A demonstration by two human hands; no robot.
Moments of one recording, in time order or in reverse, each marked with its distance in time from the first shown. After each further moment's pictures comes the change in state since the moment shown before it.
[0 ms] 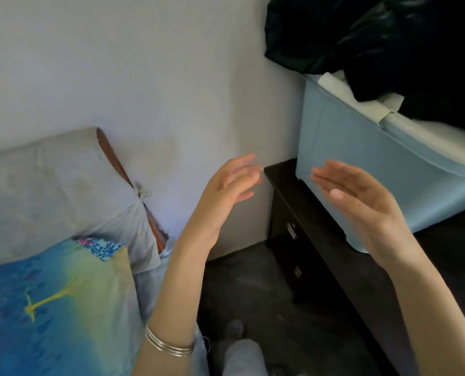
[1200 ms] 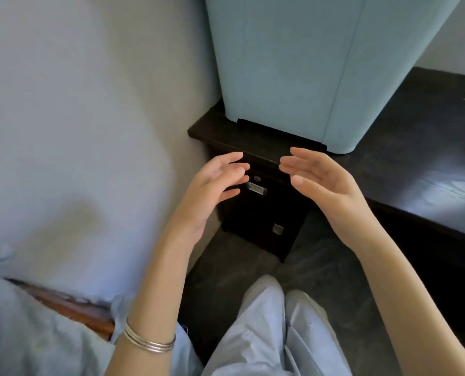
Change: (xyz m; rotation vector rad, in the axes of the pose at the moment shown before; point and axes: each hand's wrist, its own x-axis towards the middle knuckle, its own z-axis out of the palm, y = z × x) left_hand 0.114 -0.228 -0.069 0.080 -0.644 -0.060; right_hand -0.017 0.226 0.099 -0.227 0.616 0.082
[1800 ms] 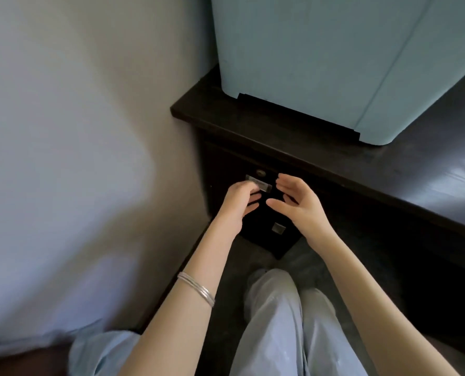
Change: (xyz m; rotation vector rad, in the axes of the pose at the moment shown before) left_hand 0.148 -0.157 0.026 -0.291 0.126 -0.539; right_hand 0.095 0.175 0.022 -0.182 0.154 0.273
